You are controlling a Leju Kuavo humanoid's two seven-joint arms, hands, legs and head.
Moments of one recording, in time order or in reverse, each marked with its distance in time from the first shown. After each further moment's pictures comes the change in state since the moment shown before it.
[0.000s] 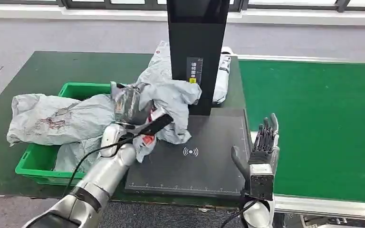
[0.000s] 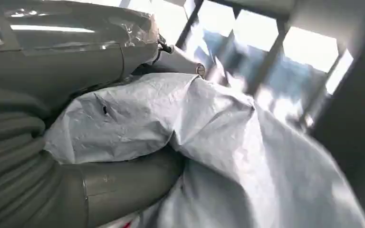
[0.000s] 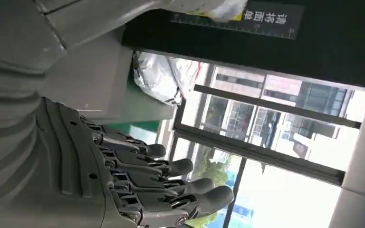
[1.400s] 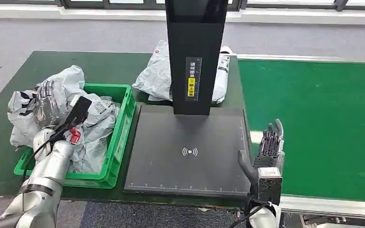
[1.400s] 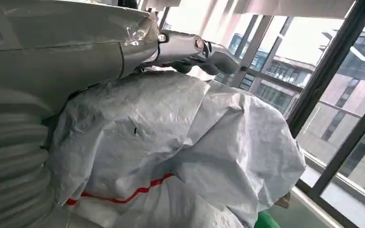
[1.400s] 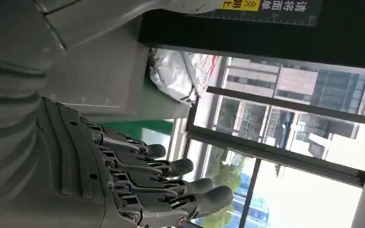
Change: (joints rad) left arm -0.023 0.236 0.538 0.182 -0.053 -0.073 -0.011; right arm 0.044 -0.027 -0.012 -0.031 -0.042 0.027 0.029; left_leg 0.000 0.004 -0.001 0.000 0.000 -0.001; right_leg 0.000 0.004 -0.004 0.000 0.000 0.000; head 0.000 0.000
